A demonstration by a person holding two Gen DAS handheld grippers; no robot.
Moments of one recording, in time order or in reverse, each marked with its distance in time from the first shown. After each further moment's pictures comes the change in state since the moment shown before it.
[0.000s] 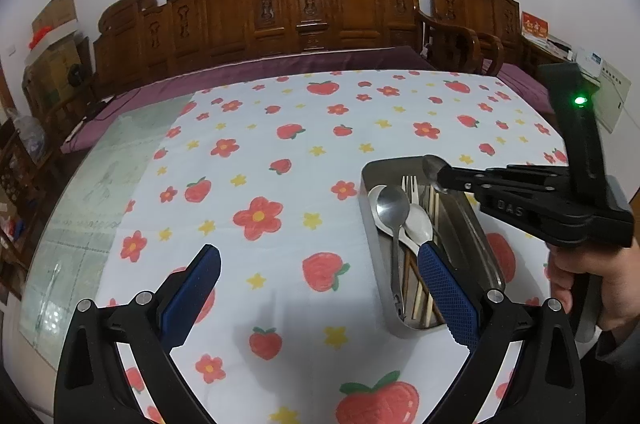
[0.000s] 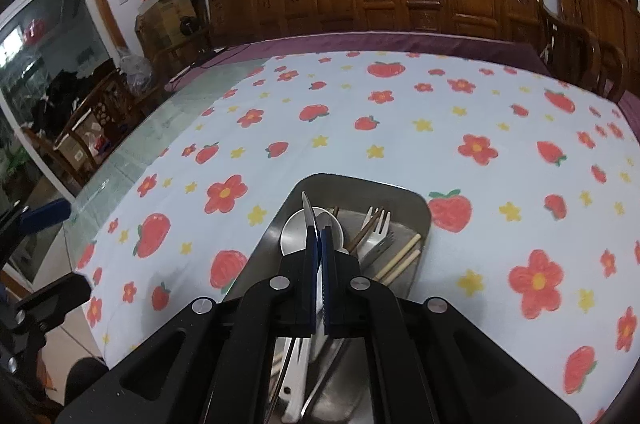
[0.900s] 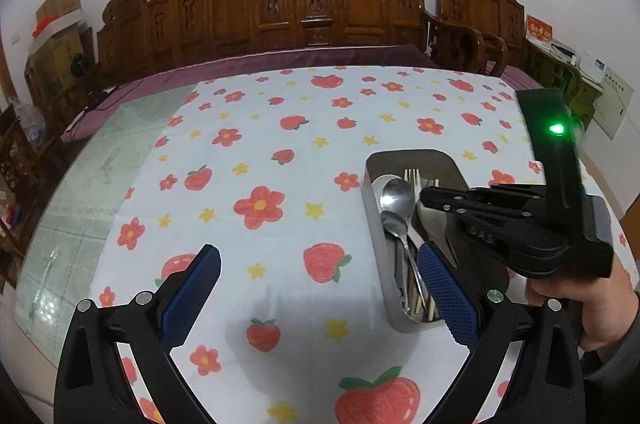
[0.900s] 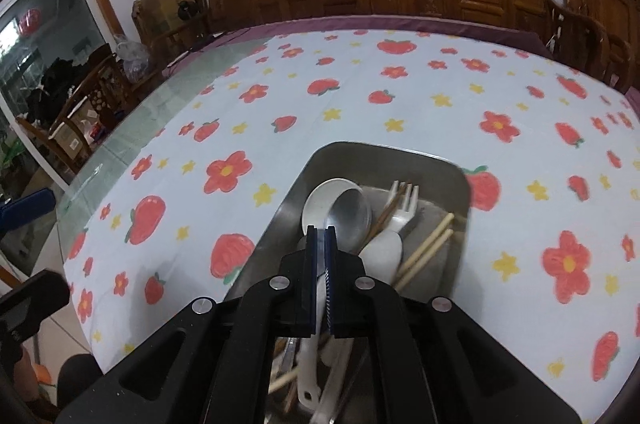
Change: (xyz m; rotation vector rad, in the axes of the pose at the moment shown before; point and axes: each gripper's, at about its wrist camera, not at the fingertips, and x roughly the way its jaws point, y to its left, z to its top) left arm 0.003 0.002 -0.010 -0.027 0.003 -0.005; right arm 0.019 0.019 -0.017 -0.018 0.034 -0.020
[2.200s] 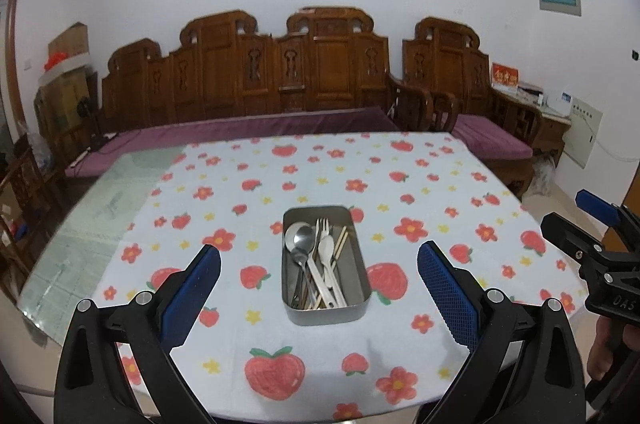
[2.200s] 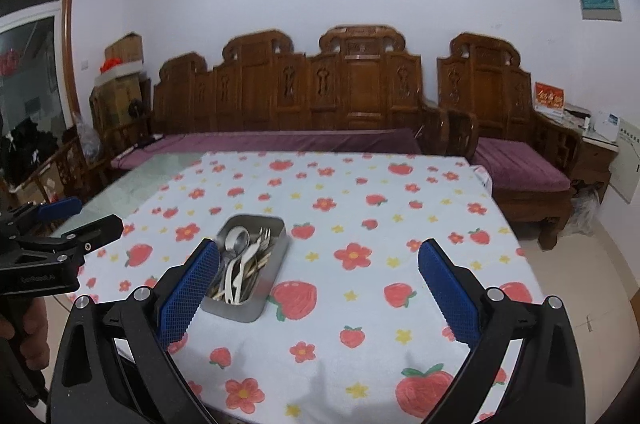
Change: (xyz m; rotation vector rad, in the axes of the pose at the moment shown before) left arm -0.152 -0.103 -0.012 -0.003 -0.231 -0.031; right arm -0.307 -0.025 -0.104 0.050 -0.424 -0.308
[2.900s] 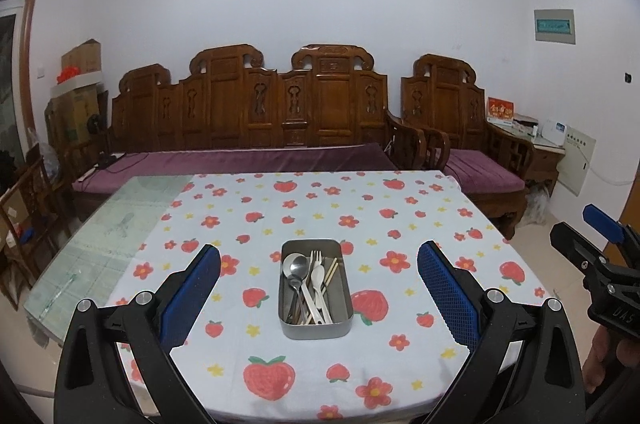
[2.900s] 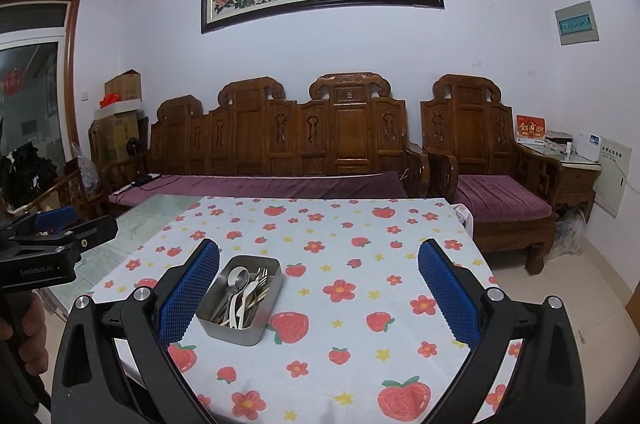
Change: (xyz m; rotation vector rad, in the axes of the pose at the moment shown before) left arm -0.063 -0.012 0.016 -0.028 -0.111 0.007; right arm -0.078 -0.004 0.015 0.007 -0.147 -0.037
